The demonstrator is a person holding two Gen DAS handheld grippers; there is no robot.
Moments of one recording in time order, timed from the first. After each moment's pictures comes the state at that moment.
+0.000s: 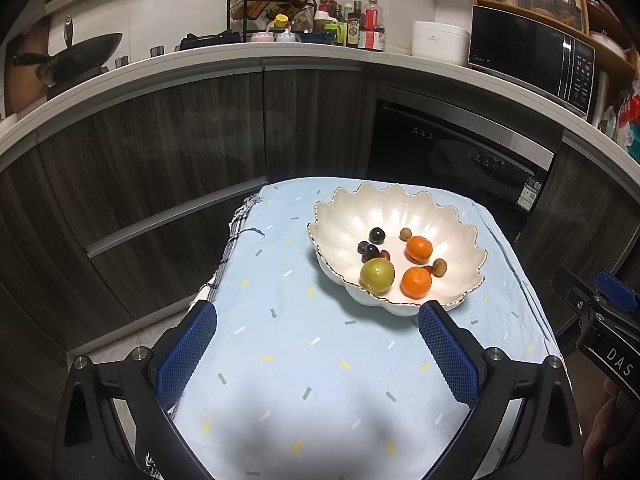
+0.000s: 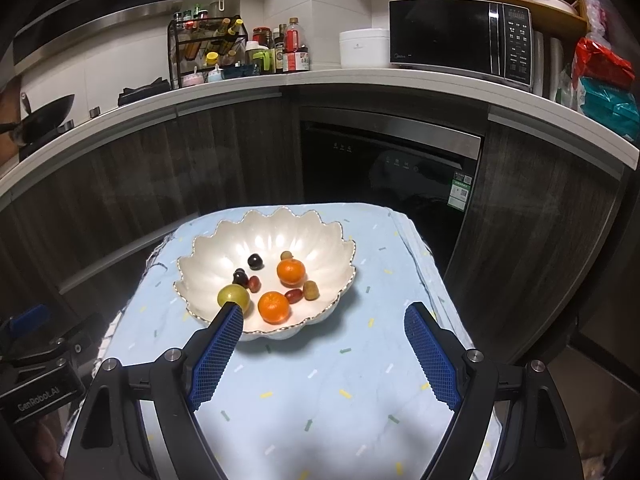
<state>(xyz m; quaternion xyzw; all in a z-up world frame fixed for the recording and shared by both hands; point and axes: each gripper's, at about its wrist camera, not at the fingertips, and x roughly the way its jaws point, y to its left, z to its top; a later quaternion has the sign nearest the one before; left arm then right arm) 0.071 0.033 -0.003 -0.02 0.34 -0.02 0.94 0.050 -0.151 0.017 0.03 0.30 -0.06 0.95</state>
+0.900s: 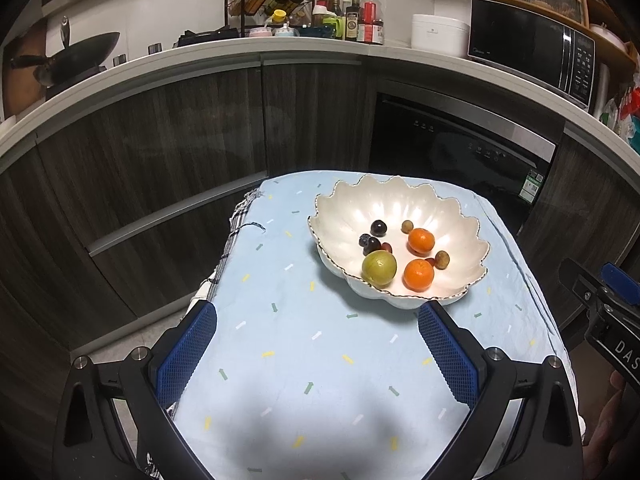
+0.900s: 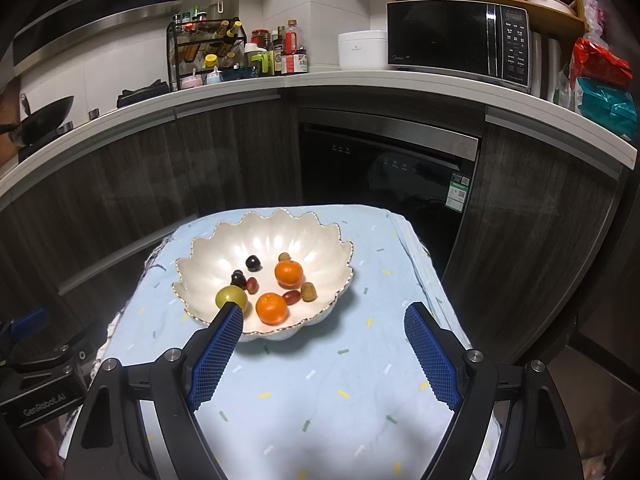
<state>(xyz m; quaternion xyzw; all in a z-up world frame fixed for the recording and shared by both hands) 0.073 0.030 -0.006 -0.01 0.35 -0.02 0.94 0.047 -0.153 0.015 0.03 0.30 -0.06 0.95</state>
